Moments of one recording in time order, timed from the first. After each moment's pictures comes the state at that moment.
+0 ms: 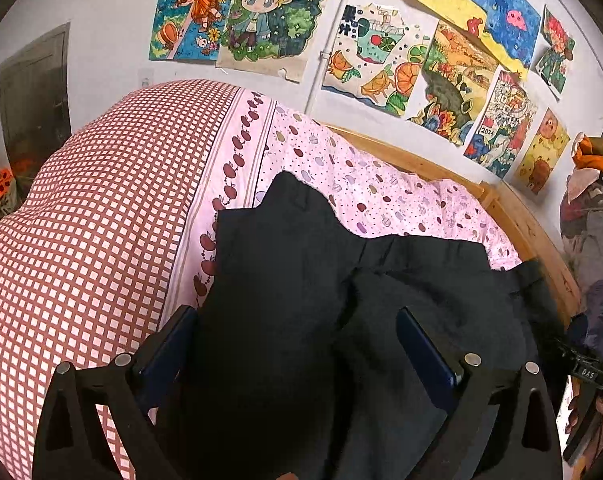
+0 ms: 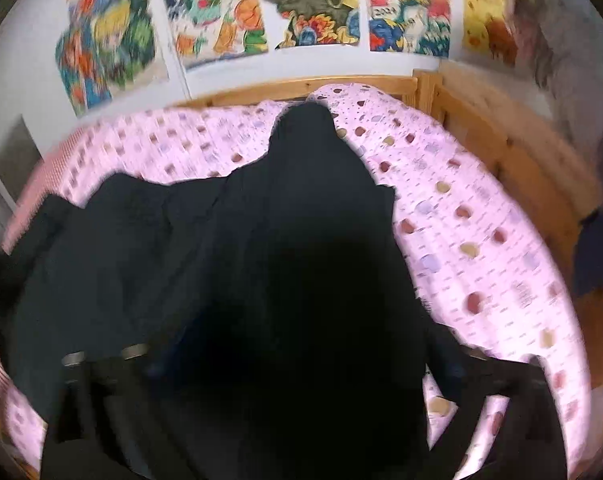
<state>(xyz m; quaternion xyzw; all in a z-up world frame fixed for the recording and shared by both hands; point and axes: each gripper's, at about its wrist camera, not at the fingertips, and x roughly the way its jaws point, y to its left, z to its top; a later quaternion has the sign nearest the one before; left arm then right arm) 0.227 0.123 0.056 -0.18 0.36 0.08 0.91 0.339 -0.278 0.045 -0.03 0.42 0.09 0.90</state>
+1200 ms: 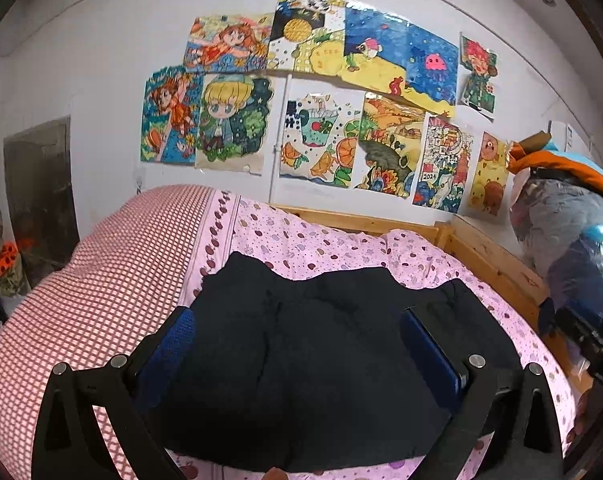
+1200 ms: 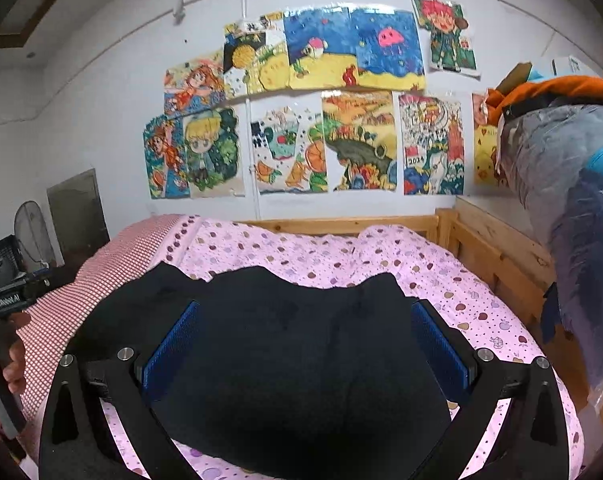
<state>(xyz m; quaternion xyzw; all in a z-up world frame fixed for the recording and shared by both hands) 0.095 0.033 0.131 -0.10 0.20 0.07 0.97 0.156 -0.264 0.134 0.01 0.16 0.16 0.97</state>
